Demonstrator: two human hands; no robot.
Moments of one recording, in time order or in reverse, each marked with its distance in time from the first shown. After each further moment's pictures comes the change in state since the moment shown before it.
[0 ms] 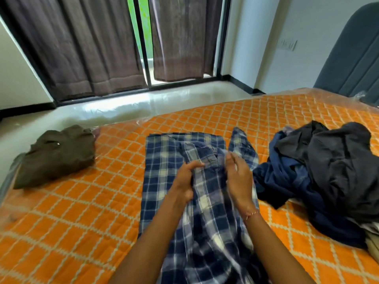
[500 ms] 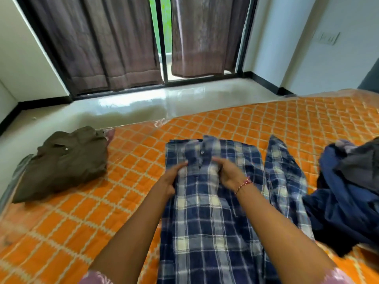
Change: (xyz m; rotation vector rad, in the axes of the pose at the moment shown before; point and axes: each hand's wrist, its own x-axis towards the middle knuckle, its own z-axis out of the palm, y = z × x) left_hand 0.109 0.057 -0.137 0.211 0.322 -0.275; right_hand 0.142 0.034 0.145 0.589 -0.430 0.628
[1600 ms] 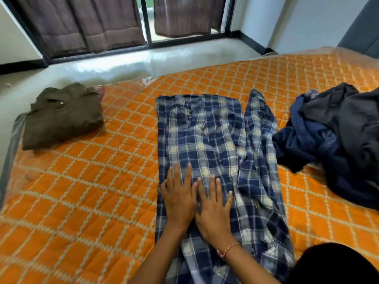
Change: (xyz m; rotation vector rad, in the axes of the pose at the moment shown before) left_hand -0.122 -0.216 0.002 1.335 0.448 0.764; right_hand -0.213 0.226 -0.012 -1.631 0.293 -0.334
